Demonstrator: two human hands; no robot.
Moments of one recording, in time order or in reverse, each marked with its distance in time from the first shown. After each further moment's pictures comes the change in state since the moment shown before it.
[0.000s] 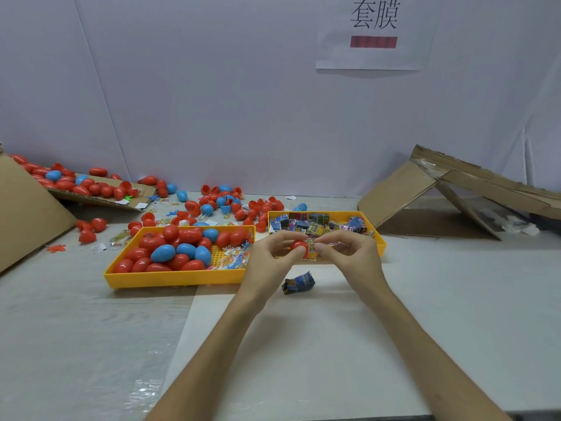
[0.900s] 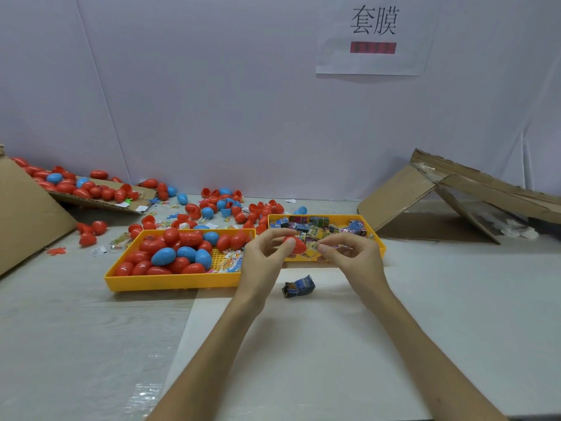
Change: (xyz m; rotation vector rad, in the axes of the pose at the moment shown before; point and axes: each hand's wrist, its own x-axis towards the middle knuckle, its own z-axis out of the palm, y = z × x) left_hand 0.002 -0.001 -0.003 -0.099 0.110 -0.041; right_hand 0.002 0.003 -0.002 0.011 0.036 0.032
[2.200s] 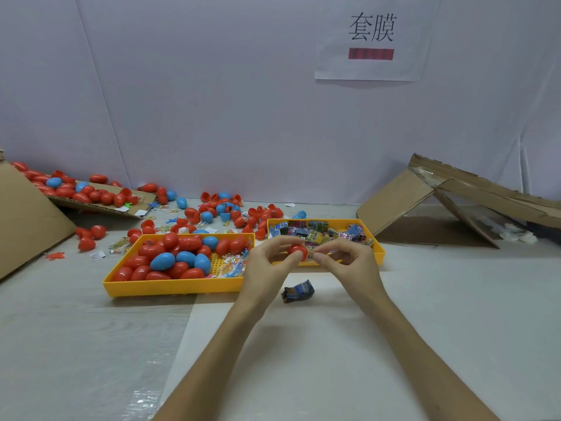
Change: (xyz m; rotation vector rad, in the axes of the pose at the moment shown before) left_hand -0.002 0.002 0.002 0.105 -0.059 0.077; right_hand 0.001 0.005 0.001 -0.098 -0.025 -0.044
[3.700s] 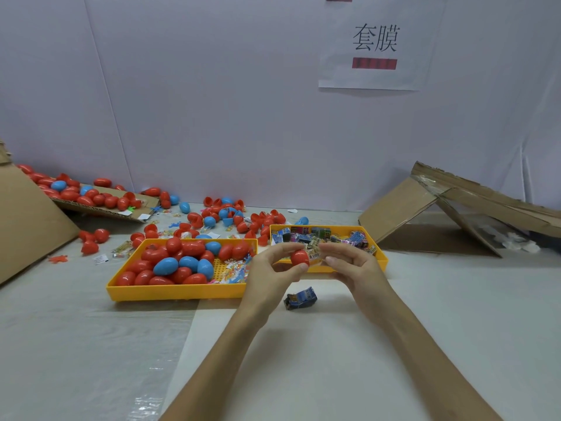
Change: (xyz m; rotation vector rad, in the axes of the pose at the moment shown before) left_hand 0.001 -0.001 0.000 -0.054 0.003 -0.126; right_hand 0.005 0.003 -0.006 0.418 -0.117 0.280
